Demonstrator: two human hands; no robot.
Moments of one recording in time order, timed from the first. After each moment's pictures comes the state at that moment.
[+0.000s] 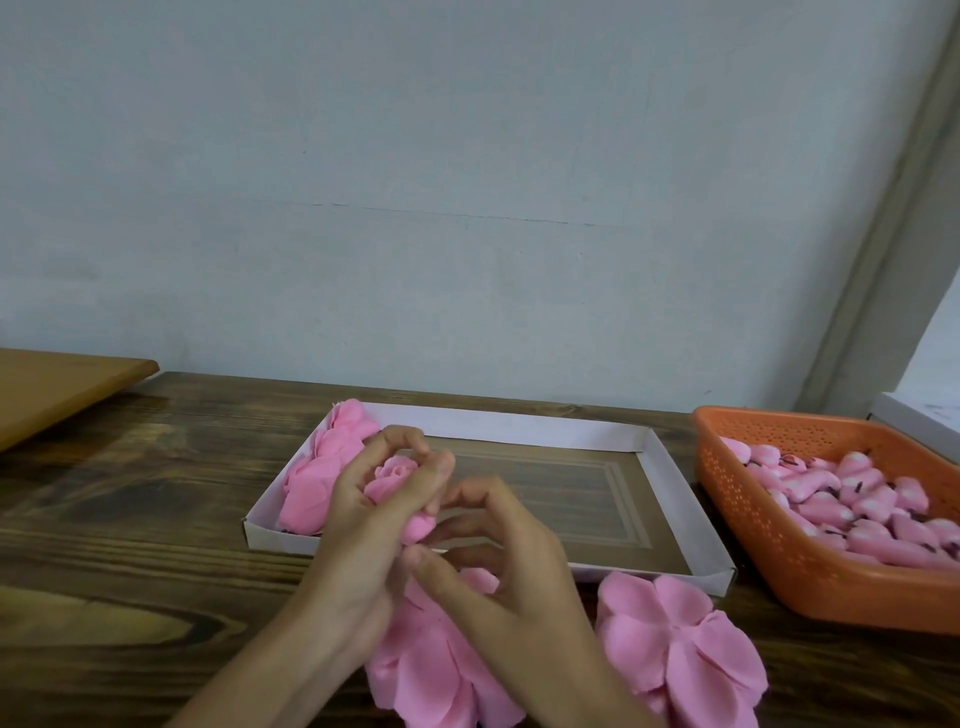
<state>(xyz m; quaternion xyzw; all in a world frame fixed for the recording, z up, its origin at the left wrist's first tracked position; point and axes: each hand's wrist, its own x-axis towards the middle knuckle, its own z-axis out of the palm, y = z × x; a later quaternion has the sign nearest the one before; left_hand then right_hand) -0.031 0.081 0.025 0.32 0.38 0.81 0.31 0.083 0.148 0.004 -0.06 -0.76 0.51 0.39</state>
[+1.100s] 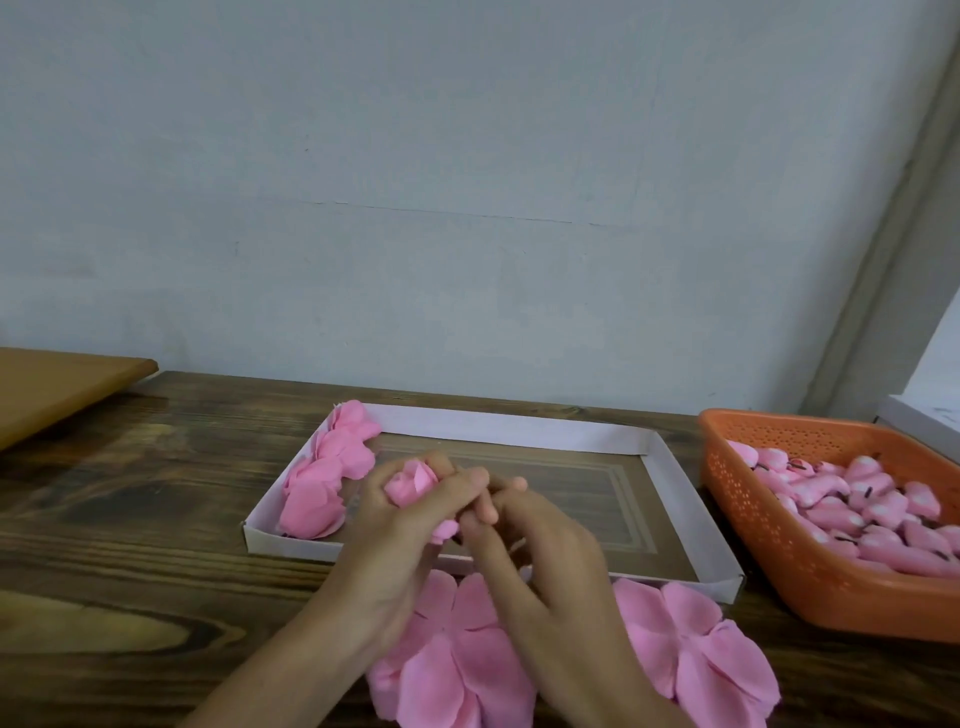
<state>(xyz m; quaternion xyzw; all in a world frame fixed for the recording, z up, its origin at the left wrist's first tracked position) -0.030 0.091 0.022 0.38 0.42 0.77 0.30 0.091 0.167 0.003 -0.13 -0.84 0.33 0.42</state>
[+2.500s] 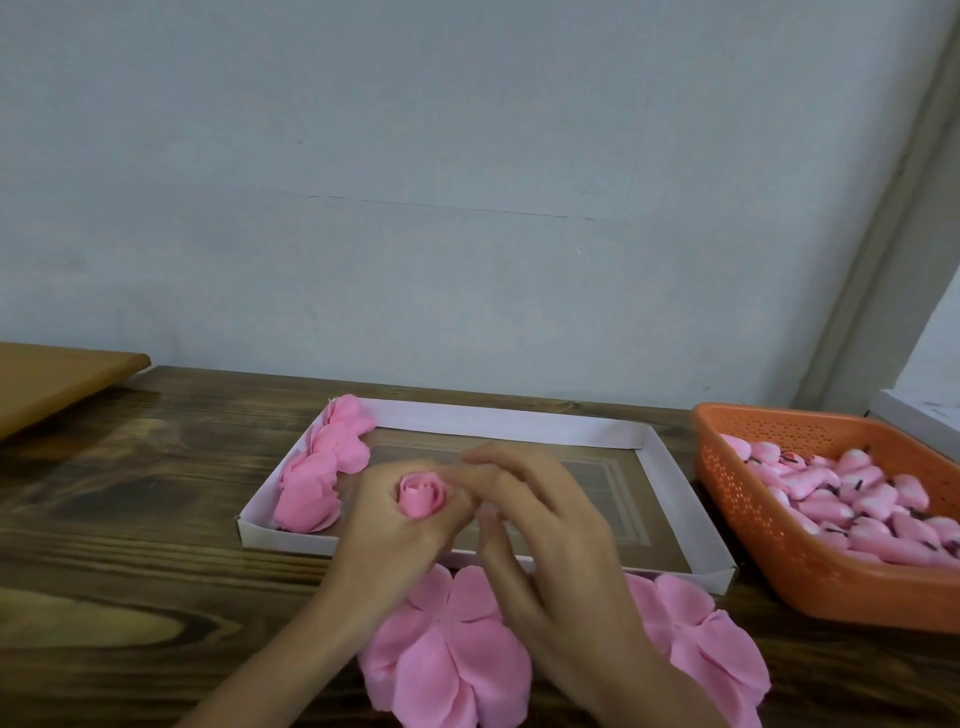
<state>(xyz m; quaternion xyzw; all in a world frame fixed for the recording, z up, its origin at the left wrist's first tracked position) -0.051 0.089 0.010 0.44 0.58 0.67 0.11 0.100 0.170 0.020 -0.04 -0.87 0.16 0.46</state>
